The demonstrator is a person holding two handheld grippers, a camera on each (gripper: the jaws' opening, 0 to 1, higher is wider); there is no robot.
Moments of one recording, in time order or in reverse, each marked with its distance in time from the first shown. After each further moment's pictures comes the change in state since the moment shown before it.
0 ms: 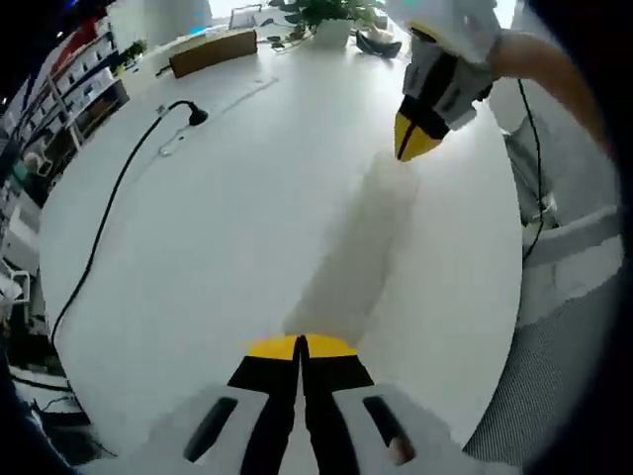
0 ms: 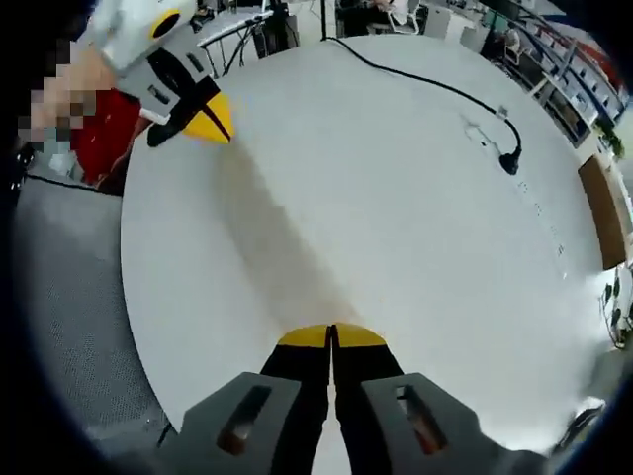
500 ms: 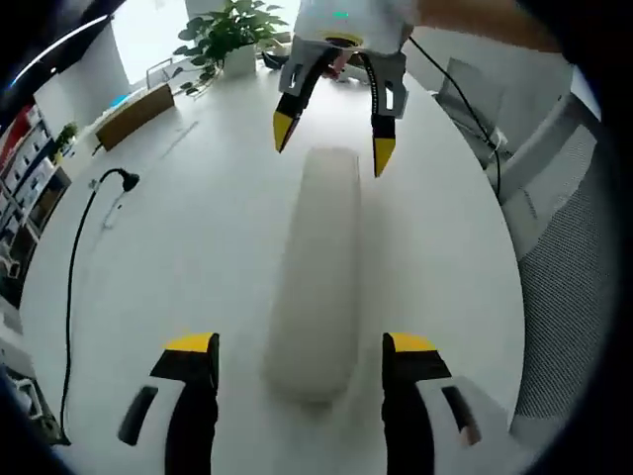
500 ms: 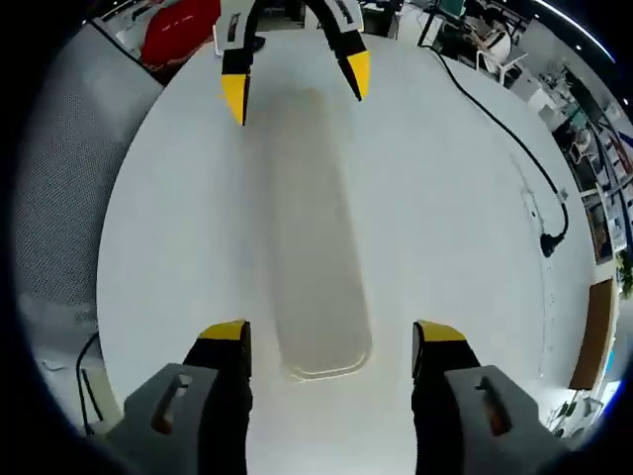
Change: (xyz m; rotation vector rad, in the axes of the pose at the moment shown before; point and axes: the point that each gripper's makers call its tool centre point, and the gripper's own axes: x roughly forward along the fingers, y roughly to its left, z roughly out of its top) left arm 0.062 -0.027 0.000 0.213 -0.024 -0.192; right arm 0.049 0.009 -0.028 -0.466 0.118 0.056
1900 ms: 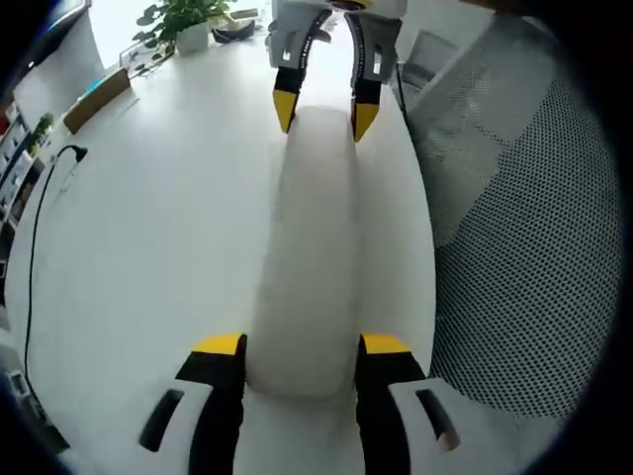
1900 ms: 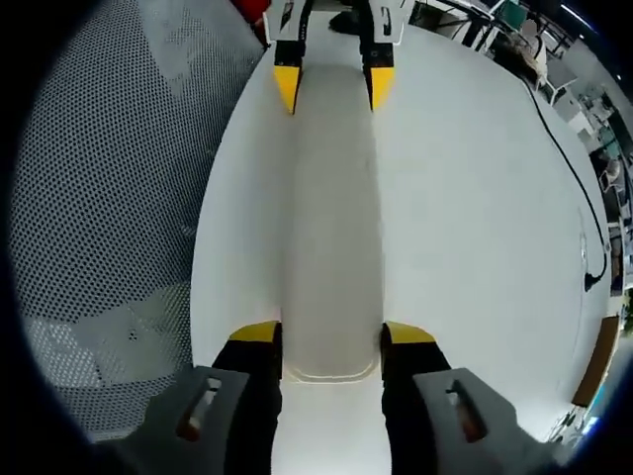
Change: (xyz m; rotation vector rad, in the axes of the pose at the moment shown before) left arm -0.029 -0.151 -0.072 0.006 0.103 -0.076; right arm 0.000 0.164 0.025 -0.096 0.081 0.093
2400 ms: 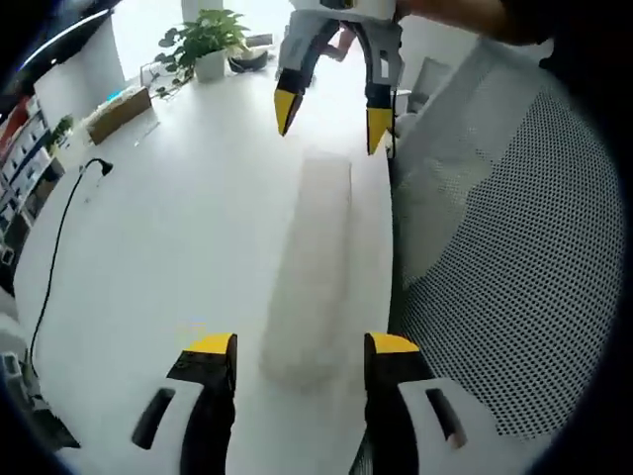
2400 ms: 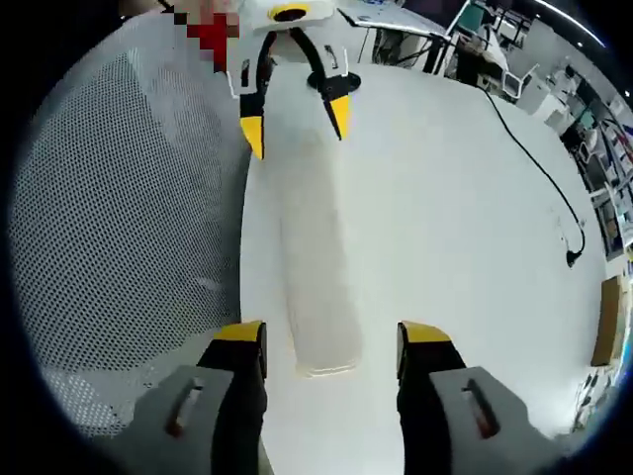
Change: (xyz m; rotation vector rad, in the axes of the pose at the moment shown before) left arm -0.071 -0.020 0.023 -0.069 -0.189 0.074; right arm -0.085 0.000 0.035 0.185 -0.196 -0.071
